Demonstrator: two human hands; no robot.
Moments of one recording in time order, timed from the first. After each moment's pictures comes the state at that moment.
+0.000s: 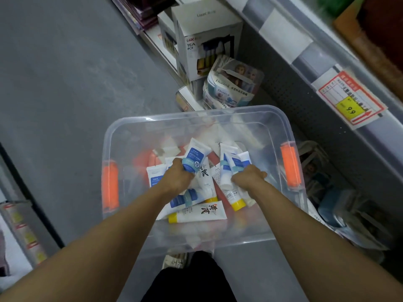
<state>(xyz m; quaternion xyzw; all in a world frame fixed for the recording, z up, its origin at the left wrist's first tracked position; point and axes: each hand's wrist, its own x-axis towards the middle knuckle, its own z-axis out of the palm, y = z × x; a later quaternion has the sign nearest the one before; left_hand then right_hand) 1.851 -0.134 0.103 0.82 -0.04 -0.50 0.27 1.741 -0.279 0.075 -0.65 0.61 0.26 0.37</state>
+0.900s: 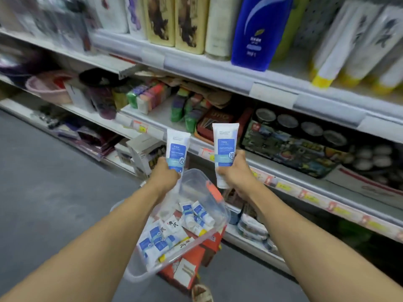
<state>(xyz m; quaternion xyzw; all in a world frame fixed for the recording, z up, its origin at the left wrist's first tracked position) 1.799 -0.135 0.413 0.76 -0.27 -0.39 0.44 1.645 -0.217 0.424 -0.63 0.51 -0.25 0.53</state>
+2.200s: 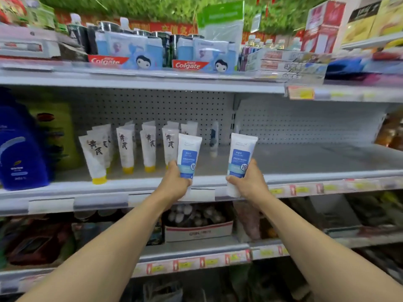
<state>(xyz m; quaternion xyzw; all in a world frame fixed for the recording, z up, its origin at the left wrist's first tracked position) 1.369 -0.299 0.622 0.54 -0.64 -0.35 0.42 1.183 -0.272 0.629 -0.56 0.64 -0.48 0.23</state>
